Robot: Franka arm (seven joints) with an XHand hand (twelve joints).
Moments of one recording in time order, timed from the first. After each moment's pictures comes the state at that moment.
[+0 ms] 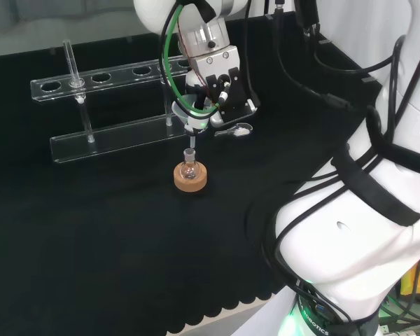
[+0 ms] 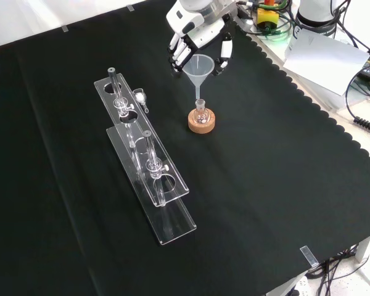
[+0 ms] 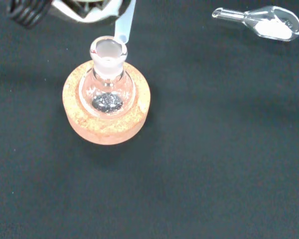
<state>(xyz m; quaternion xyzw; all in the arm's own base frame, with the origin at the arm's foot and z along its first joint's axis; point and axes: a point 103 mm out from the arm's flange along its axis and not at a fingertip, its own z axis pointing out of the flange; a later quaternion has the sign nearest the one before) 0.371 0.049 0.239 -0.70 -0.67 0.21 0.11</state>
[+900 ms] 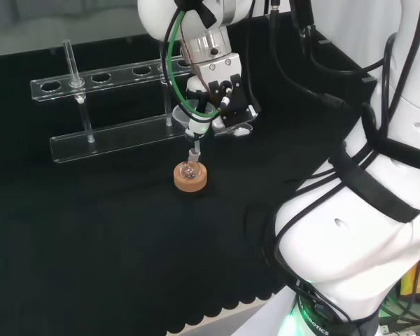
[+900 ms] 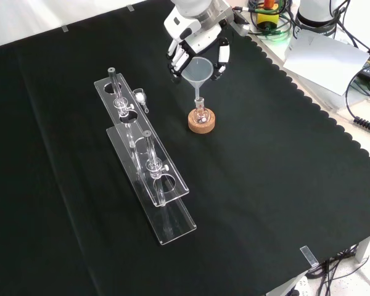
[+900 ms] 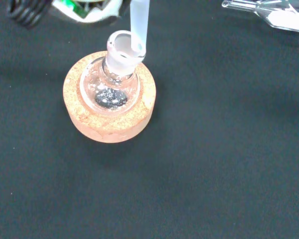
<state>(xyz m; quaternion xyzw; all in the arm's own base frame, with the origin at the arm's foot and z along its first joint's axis) 0.376 0.045 0.224 -0.70 -0.67 0.20 0.12</state>
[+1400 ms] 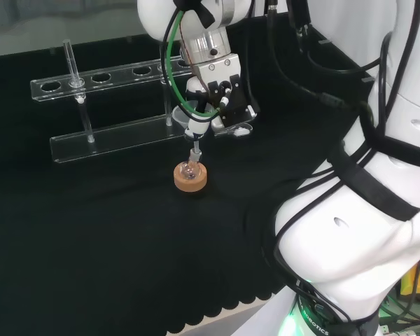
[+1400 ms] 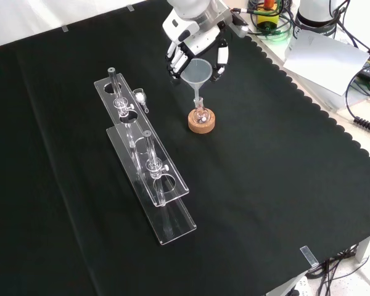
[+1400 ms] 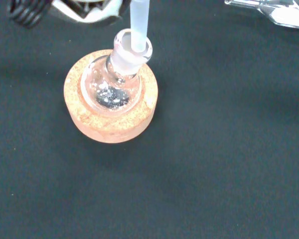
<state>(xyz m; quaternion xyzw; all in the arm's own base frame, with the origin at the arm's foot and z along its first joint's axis) 0.379 0.045 0.221 -0.70 -0.67 0.20 0.12</state>
